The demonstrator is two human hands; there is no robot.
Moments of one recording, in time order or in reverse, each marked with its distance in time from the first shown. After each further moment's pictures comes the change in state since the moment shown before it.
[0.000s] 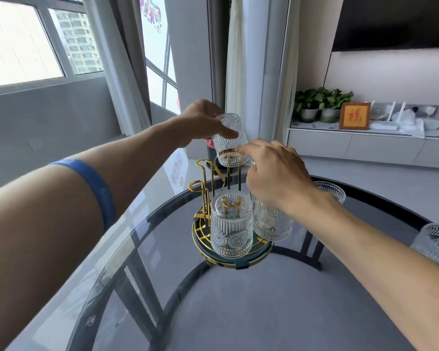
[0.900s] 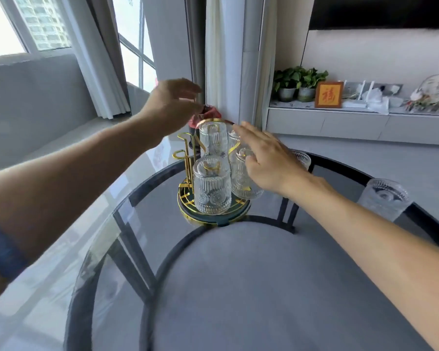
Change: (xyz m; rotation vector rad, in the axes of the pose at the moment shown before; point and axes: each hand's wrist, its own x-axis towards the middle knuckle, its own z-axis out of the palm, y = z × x) left_hand -0.099 0.021 -0.001 -0.150 0.184 0.040; right_hand -0.049 0.018 -0.013 0.116 -0.226 0.073
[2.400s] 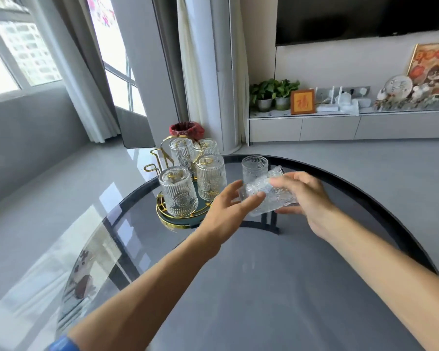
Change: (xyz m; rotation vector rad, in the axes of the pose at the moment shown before) left_hand -0.166 0.027 0.167 -0.373 -0.333 -0.266; right_hand -0.133 0.091 -0.044 1.054 0.283 0.668
